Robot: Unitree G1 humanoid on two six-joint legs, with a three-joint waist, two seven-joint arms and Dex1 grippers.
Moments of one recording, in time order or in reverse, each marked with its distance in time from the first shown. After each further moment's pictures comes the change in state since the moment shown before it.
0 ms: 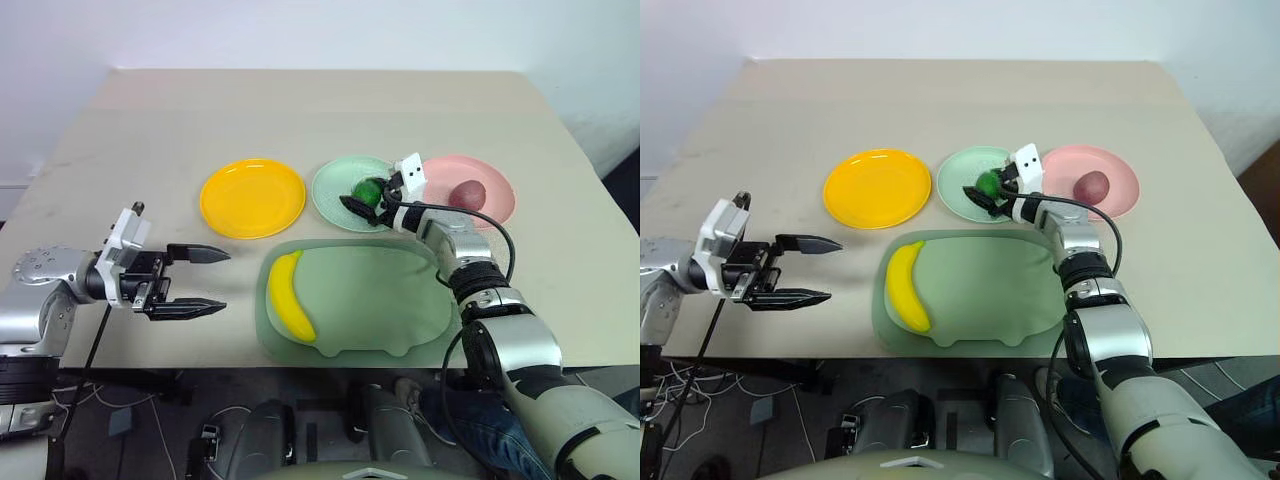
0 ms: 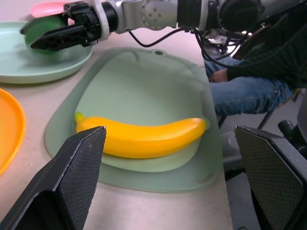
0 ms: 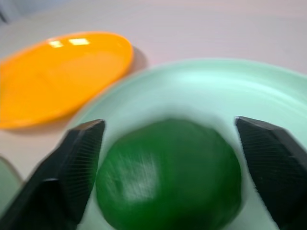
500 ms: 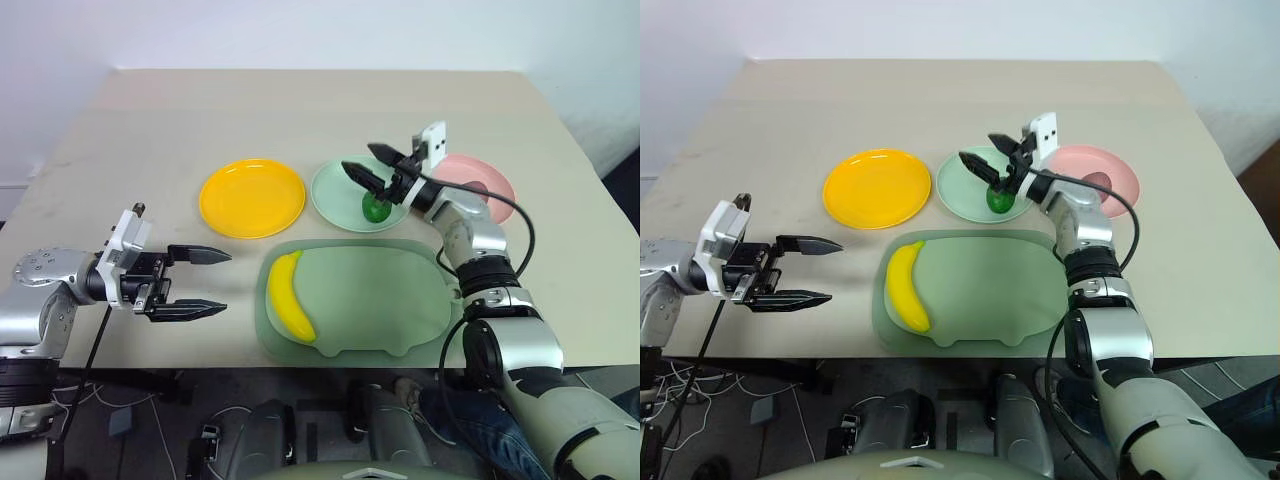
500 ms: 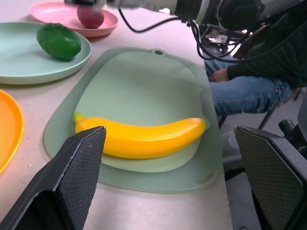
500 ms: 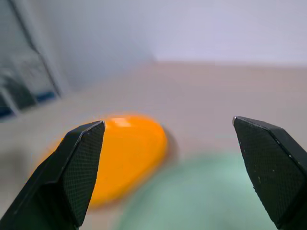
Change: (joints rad) left arm -0.006 -0.010 -0.001 -0.006 0.001 -0.004 0.012; right arm 0.063 -0.017 -0.099 -0.392 0.216 0.195 0.211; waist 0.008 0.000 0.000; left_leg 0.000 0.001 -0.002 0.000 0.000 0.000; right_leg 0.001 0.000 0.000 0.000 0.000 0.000
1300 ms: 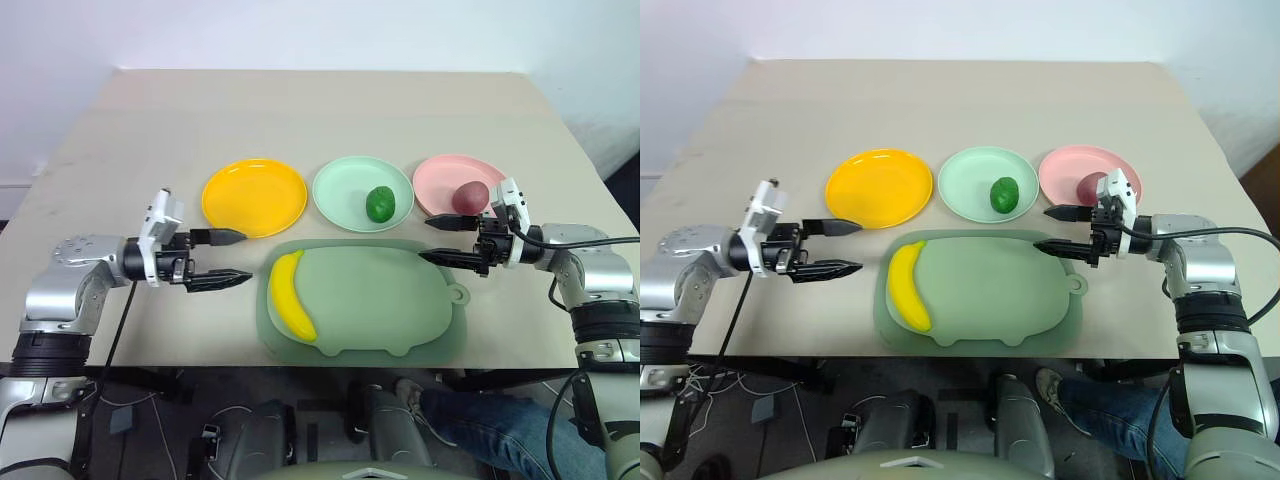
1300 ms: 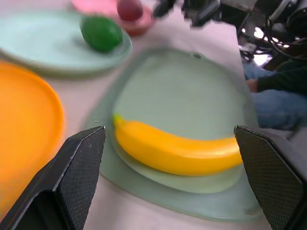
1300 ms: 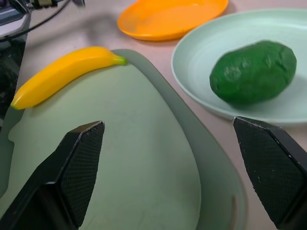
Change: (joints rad) left arm -0.152 -0.047 -0.152 0.067 0.069 0.219 0.167; right arm 0.275 -0.450 0.079 -0.129 -0.004 0.111 0.466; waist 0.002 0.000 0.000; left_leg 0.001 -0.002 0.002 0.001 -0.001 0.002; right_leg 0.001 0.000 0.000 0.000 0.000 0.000
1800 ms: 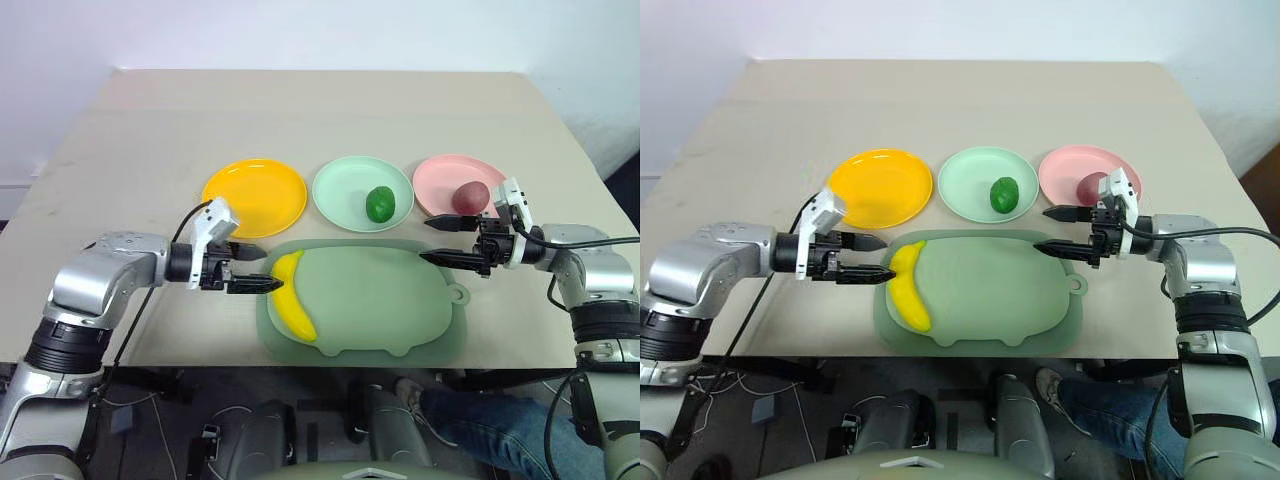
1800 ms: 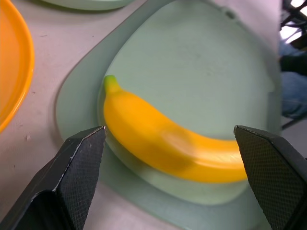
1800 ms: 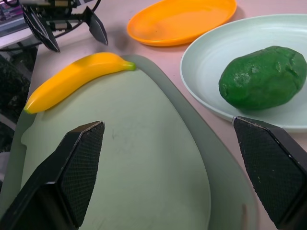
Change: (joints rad) left arm -0.060 -0.053 -0.113 -0.269 0.027 0.382 0.342; right arm 0.000 0.015 -0.011 -0.005 0.012 0.023 0.007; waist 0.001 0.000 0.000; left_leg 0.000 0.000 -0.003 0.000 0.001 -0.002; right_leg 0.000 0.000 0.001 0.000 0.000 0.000
